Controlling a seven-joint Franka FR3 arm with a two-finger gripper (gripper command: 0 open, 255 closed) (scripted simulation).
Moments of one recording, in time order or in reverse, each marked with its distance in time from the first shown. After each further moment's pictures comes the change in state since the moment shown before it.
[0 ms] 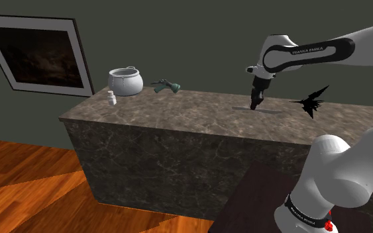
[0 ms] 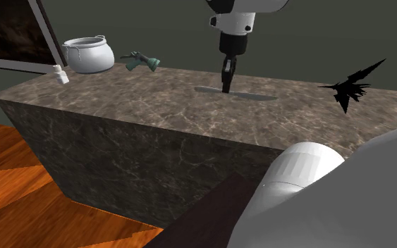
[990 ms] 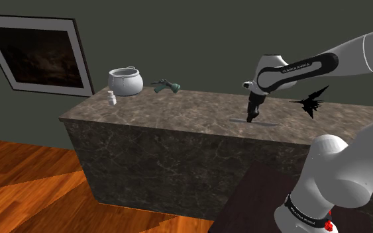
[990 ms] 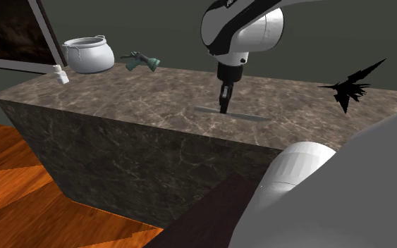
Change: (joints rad) arm 0.018 0.082 -0.092 -0.141 -0.019 0.223 -0.012
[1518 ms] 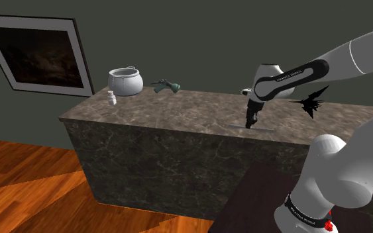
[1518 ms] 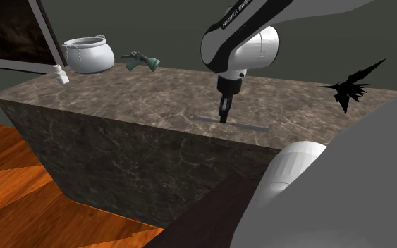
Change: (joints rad) arm 0.025 0.072 -0.065 -0.056 0.007 0.125 -0.024
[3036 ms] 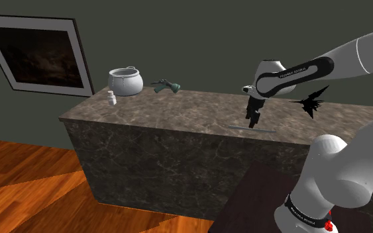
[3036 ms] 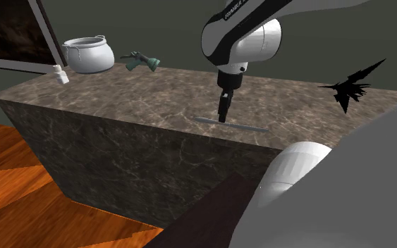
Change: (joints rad) arm -0.017 -0.038 0.033 0.019 -0.008 -0.058 0.016
